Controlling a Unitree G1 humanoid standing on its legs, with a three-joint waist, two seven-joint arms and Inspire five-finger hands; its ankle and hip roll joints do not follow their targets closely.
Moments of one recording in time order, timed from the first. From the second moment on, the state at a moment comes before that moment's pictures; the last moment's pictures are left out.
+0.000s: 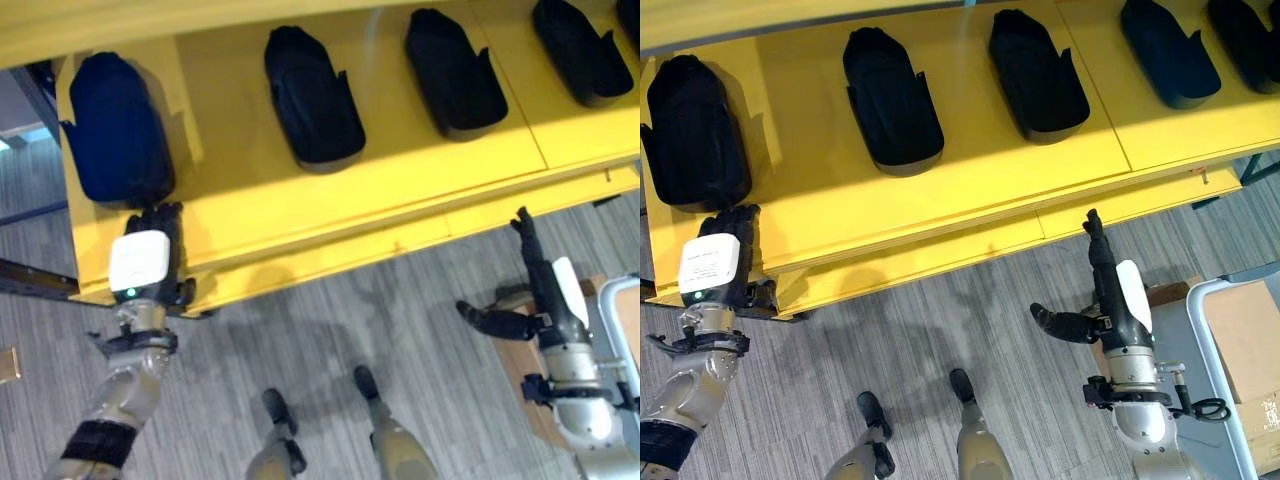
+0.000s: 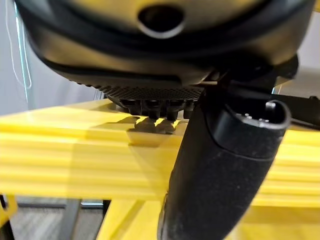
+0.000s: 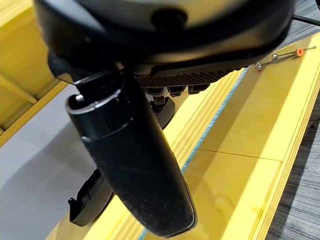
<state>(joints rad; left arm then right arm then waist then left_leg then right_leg) -0.13 0.68 -0.10 0.21 0.67 0.09 0.45 0.27 -0.56 -0.08 -0.30 -0.10 -0.17 -0.22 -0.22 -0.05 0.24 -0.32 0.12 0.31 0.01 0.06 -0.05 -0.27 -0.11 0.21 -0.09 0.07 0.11</state>
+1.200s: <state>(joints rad) 0.38 0.39 -0.15 -0.02 -0.50 -0.11 -0.01 0.42 -0.44 -0.01 -0.22 0.26 -0.14 0.00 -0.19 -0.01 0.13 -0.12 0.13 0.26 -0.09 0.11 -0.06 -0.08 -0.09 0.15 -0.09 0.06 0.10</state>
